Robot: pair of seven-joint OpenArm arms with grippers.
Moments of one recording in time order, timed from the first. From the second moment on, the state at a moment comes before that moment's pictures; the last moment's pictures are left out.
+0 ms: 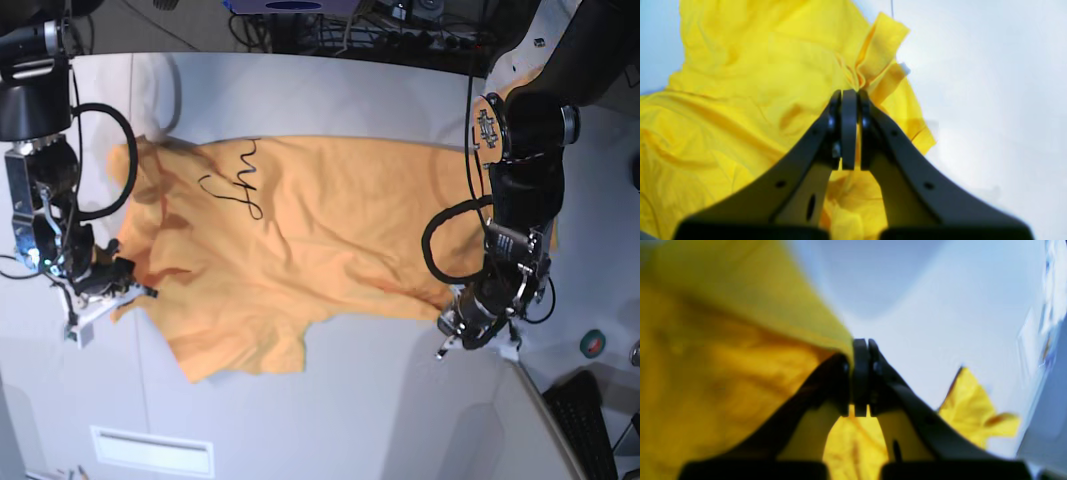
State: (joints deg) left arm -30.7 -9.9 -11.5 34.3 -39.4 -0.1 28.2; right arm 11.9 17.3 -4.0 68.8 35.0 -3.7 -41.4
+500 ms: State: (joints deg) left arm -56.4 -10.2 4.6 36.4 -40.5 3.2 29.3; right arm 37.5 27.8 -4.1 68.8 35.5 -3.0 -41.4
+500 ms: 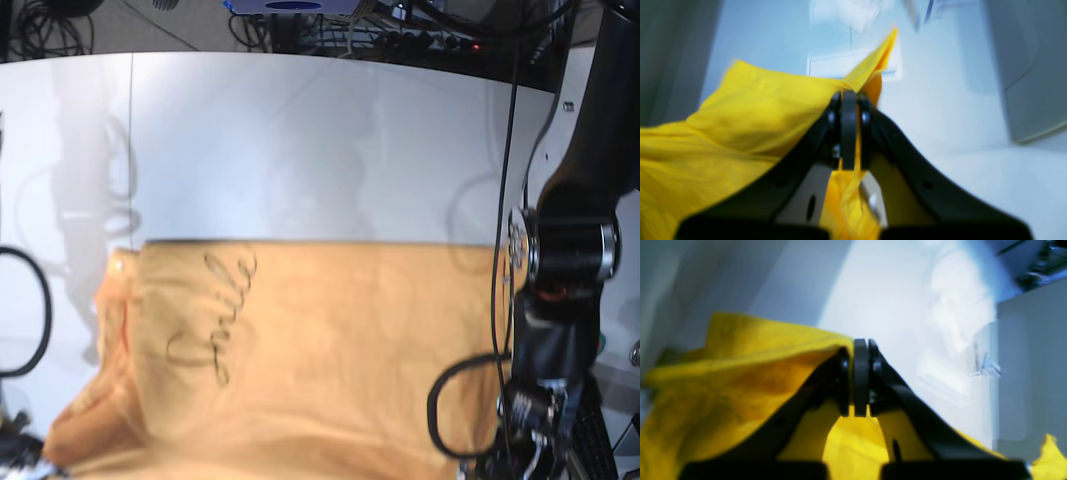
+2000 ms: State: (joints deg) left arm 19.7 -17.1 -5.3 87.8 -39.4 3.2 43.6; right arm 3.4 8.5 3.4 77.7 23.6 7.3 -44.5
